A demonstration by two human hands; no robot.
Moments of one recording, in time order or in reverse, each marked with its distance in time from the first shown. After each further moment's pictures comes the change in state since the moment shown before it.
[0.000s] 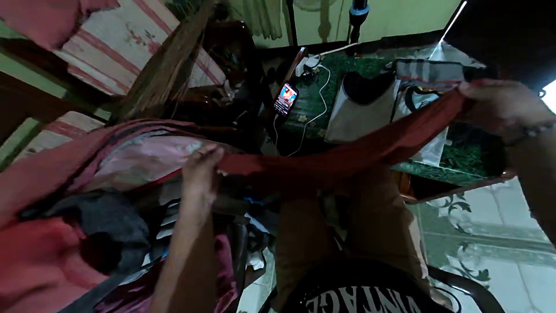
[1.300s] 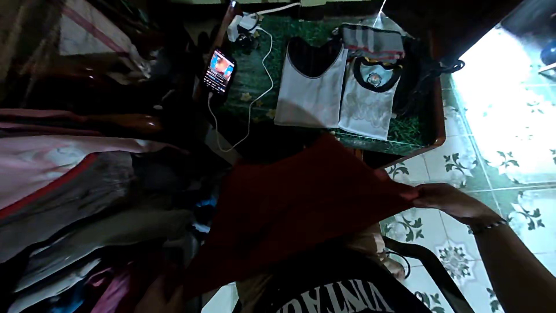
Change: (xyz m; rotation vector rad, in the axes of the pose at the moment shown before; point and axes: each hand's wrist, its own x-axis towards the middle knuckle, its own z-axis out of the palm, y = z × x) left_hand -0.160 -0.082 -0.057 1.035 -0.353 -0.388; right_hand -0.168 0.168 -0.096 -0.330 -0.299 0.407
